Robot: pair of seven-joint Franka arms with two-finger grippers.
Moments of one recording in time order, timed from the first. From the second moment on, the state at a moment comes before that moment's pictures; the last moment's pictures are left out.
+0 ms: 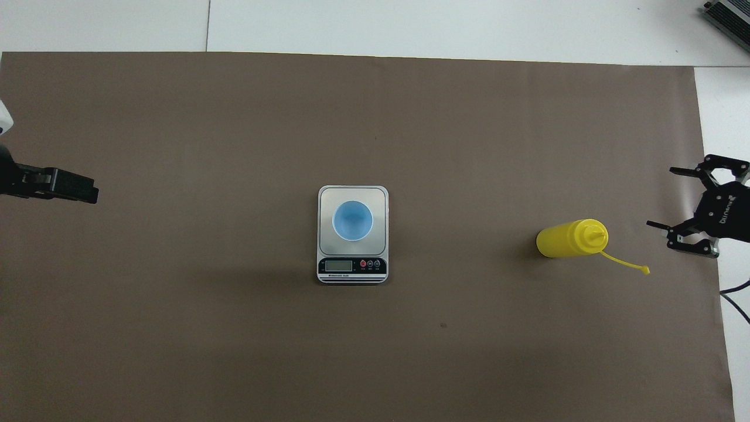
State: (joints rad) left arm -0.03 -0.03 -0.03 -1.63 -0.02 1.61 0.08; right arm -0.18 -0.14 -0.09 -2.15 0.54 2.21 -1.80
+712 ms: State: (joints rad) left arm -0.03 -0.03 -0.03 -1.63 -0.02 1.61 0.08; right arm 0.02 -0.13 -0.08 -1.82 0.16 1.87 -0.79
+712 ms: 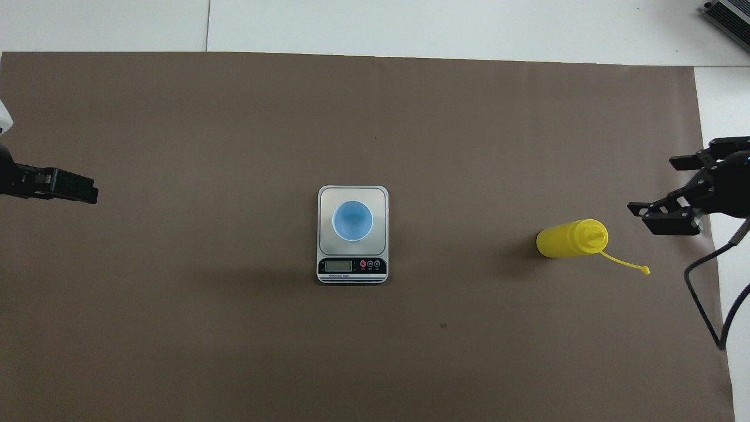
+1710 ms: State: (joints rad) left arm -0.03 -0.03 -0.03 -1.63 -0.02 1.61 0.08; right arm 0.05 0.02 -0.08 -1.52 0.02 1.67 -0.12
